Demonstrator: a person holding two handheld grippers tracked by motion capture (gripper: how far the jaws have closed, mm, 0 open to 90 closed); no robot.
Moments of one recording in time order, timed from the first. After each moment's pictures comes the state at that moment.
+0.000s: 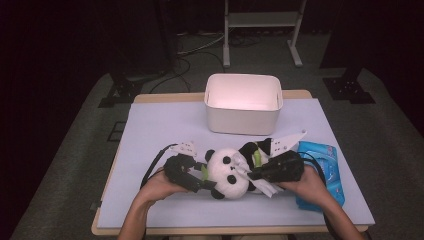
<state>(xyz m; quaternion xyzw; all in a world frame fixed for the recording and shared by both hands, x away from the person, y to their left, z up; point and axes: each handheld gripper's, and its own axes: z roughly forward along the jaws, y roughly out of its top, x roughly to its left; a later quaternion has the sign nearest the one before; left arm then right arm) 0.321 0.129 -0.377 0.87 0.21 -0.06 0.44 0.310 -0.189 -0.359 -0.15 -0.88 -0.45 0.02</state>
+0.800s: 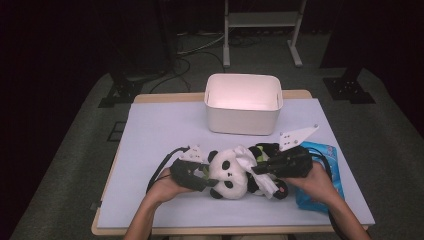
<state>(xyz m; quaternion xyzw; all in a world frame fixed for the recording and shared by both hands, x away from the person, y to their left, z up) 0.320 0.115 -0.394 0.89 0.18 0.03 0.41 0.308 -0.204 -0.337 -0.16 -0.86 -0.48 0.01</state>
